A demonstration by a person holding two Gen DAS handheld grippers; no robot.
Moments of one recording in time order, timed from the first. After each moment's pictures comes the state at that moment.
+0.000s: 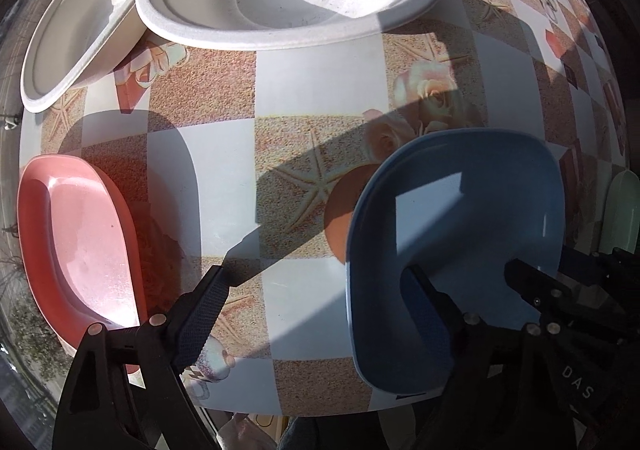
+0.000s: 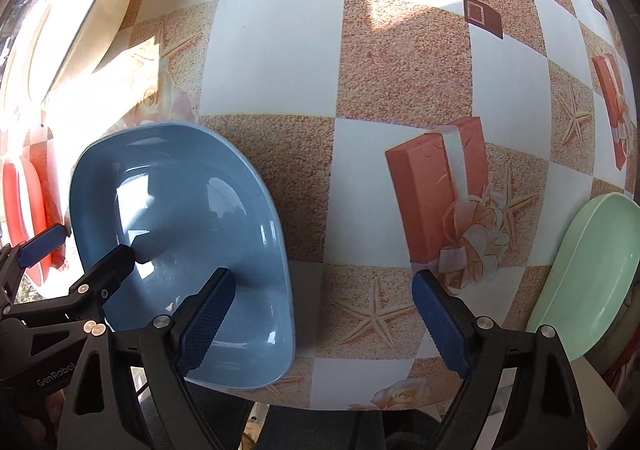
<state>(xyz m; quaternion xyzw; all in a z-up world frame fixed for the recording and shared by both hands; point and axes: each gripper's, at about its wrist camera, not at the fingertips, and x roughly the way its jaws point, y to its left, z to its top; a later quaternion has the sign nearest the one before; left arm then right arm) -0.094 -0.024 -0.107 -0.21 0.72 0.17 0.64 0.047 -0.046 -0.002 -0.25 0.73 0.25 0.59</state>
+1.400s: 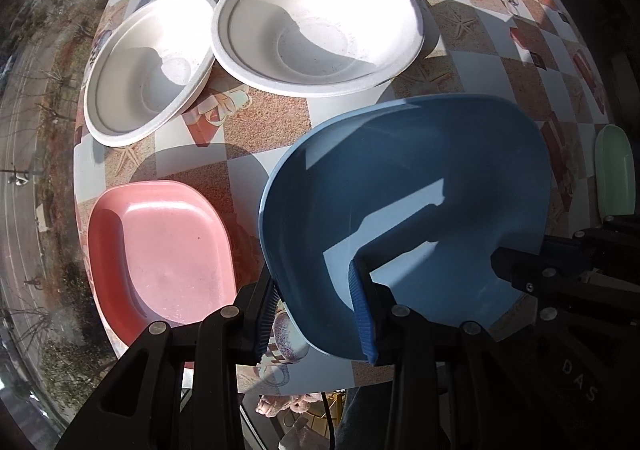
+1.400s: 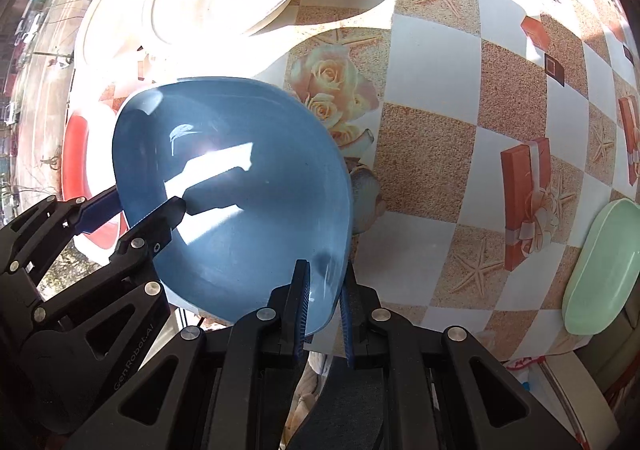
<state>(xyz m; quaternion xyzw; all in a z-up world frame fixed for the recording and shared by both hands) -0.107 -0.079 -0.018 -0.14 0.70 0.15 0.68 0.012 -0.038 0.003 -0.24 0.73 0.30 0.56</state>
